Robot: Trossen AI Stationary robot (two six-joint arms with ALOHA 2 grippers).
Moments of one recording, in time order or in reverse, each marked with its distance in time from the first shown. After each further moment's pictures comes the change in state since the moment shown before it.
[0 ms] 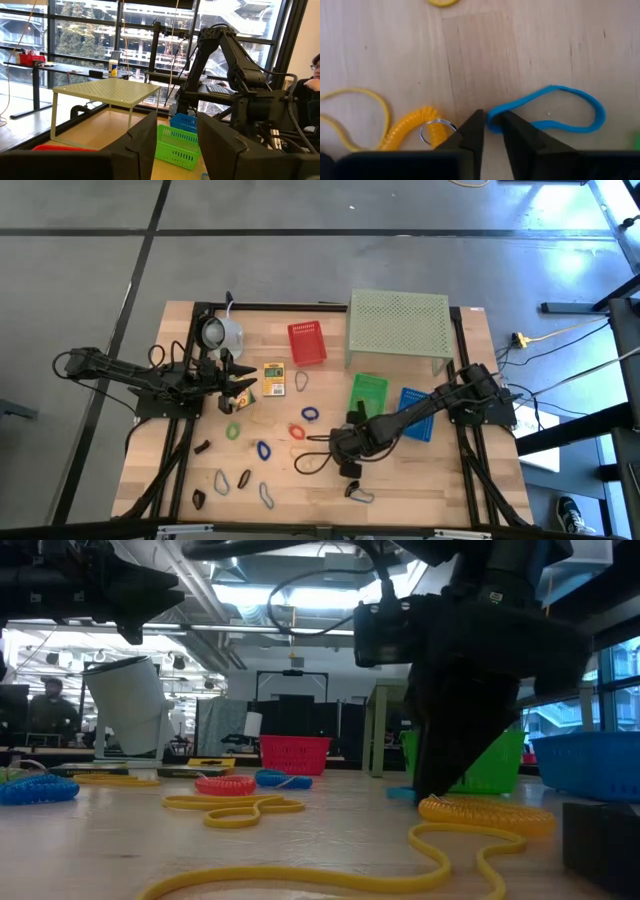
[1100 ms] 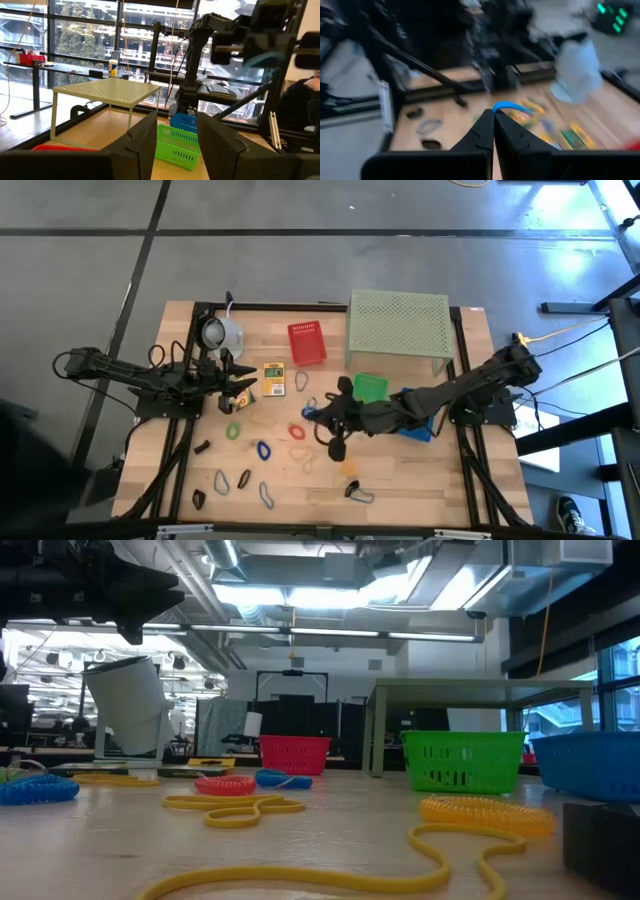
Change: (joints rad) left arm 0.000 0.000 0.000 0.000 0.000 0.000; right arm -0.009 -0.373 0.031 0.600 0.341 -0.297
